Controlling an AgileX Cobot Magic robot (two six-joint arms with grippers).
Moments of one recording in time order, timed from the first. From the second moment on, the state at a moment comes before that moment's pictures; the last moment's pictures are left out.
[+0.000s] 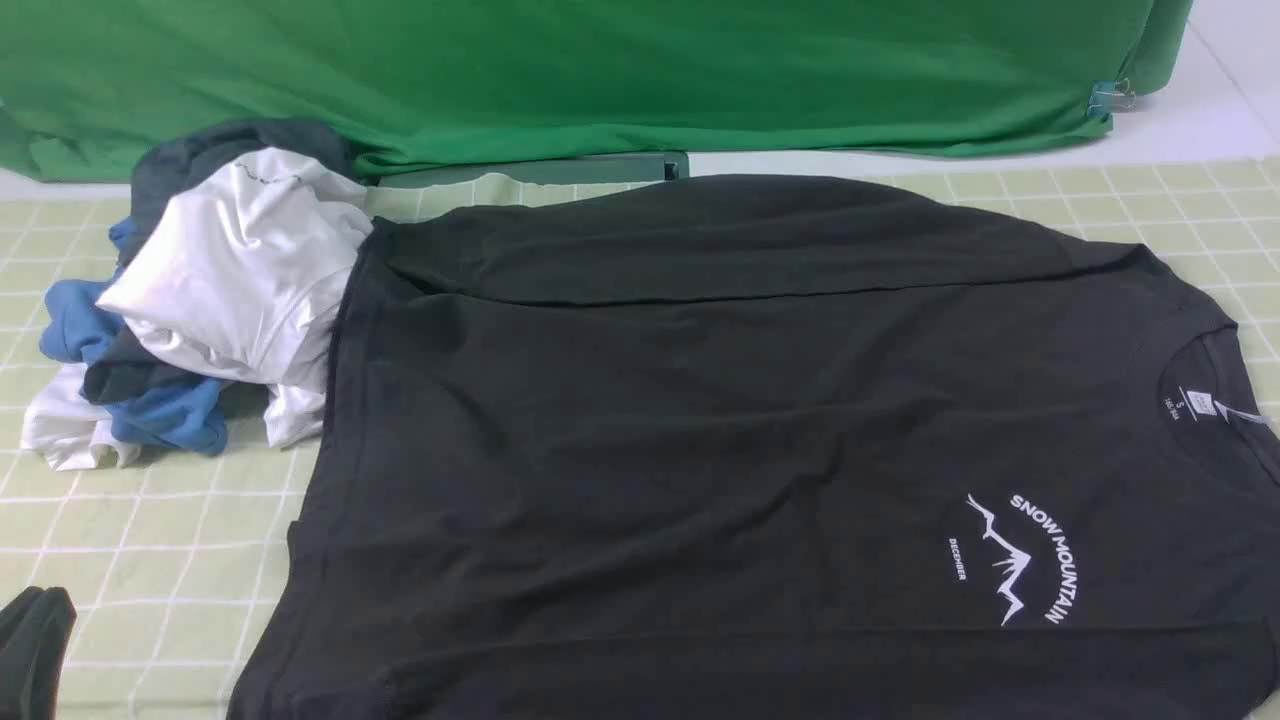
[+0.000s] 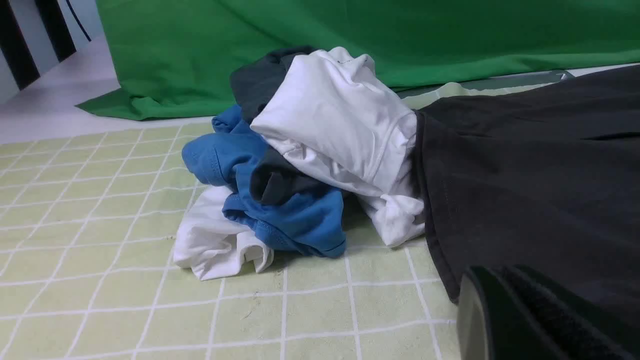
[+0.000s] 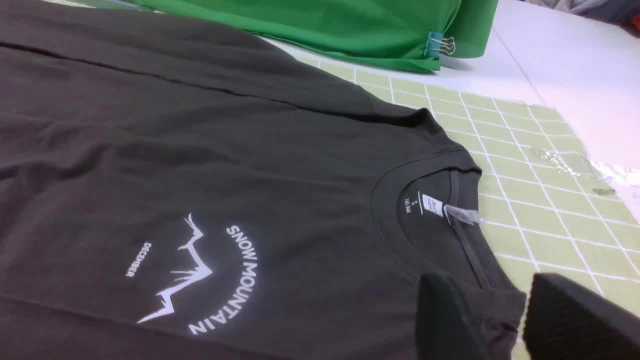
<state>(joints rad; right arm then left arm) 0.04 0.00 0.01 0.10 0.25 -0.21 0.08 0.00 0.00 -0.08 0.24 0.18</state>
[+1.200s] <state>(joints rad) 0.04 0.00 0.01 0.10 0.25 -0.21 0.08 0.00 0.00 -0.38 -0.24 0.08</state>
